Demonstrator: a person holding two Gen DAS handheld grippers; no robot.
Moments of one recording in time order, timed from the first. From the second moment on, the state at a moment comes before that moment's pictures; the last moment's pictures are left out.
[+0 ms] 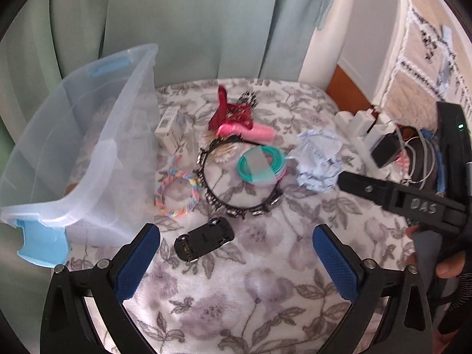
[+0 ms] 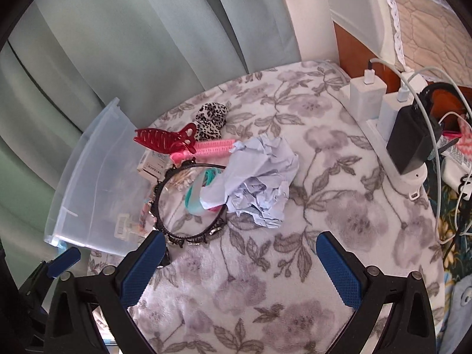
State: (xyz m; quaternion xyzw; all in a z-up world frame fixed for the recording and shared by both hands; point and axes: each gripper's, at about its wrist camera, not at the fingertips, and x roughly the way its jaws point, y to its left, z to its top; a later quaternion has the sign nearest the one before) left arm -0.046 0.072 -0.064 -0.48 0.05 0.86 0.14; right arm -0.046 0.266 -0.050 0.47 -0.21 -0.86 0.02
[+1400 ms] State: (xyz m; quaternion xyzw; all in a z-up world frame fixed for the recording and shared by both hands) left arm -0.092 0.065 -0.154 -0.54 0.13 0.82 0.11; right arm -0.124 0.299 -0.120 0.51 -0.35 -0.79 0.02
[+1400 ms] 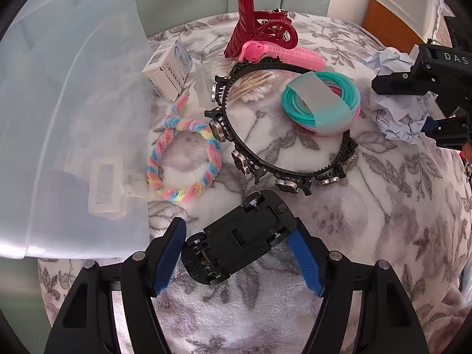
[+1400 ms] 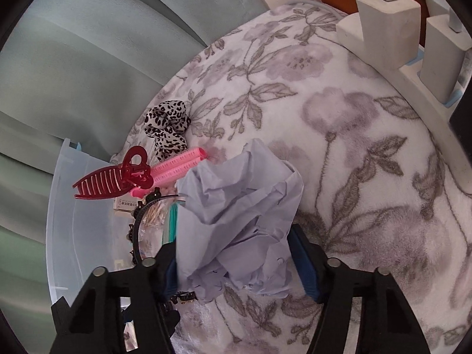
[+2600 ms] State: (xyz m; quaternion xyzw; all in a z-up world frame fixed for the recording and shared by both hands) left arm -0.067 0.074 -0.030 -0.43 0.09 0.88 0.18; right arm -0.097 0.289 -0.015 0.43 -0.32 -0.84 0.03
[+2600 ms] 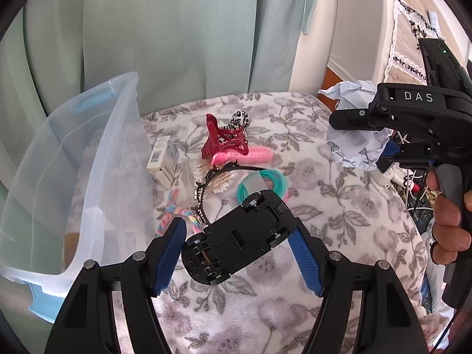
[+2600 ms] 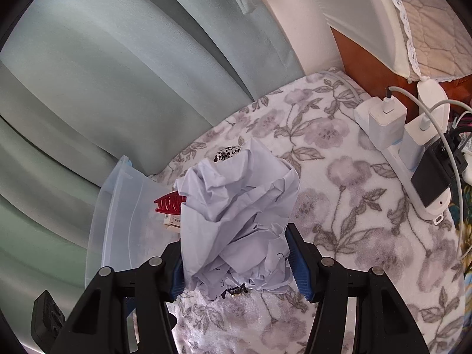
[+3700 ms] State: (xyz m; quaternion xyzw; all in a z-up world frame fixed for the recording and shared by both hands) left arm -0.082 -0.074 0.104 -0.28 -0.01 0.96 0.08; right arm -0.104 0.146 0.143 0.33 -0.18 -0.91 0.17
